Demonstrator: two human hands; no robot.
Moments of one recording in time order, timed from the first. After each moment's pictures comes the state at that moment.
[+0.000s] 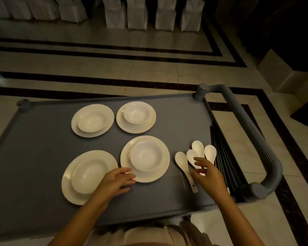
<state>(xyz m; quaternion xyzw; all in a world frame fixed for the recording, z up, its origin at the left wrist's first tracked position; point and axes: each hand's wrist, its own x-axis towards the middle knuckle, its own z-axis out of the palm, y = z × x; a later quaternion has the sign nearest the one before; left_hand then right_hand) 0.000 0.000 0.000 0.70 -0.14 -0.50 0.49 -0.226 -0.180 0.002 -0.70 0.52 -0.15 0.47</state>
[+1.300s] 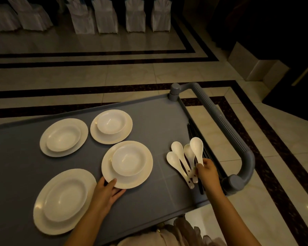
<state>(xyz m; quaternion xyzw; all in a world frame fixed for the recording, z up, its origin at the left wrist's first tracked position) -0.003 -0.050 -0.056 0.62 0.01 -0.48 0.62 -0.255 -0.217 -0.016 -0.54 0.64 -0.25 0.48</state>
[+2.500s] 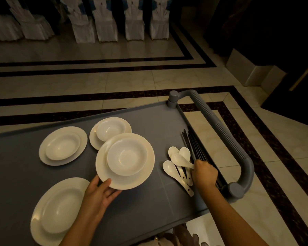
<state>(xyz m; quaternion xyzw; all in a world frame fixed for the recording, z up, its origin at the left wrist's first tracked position) 0.006 -0.052 -0.015 0.57 -0.05 -0.48 0.67 -0.236 -0.252 -0.024 -0.76 0.64 0.04 0.08</state>
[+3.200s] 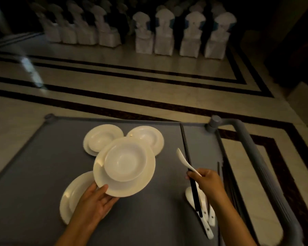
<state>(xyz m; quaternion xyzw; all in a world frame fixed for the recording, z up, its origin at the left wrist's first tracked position) 0.013 -0.010 0.021 0.54 0.08 -0.37 0.75 -0.164 -0.264 0.042 -0.66 0.47 -0.15 0.56</state>
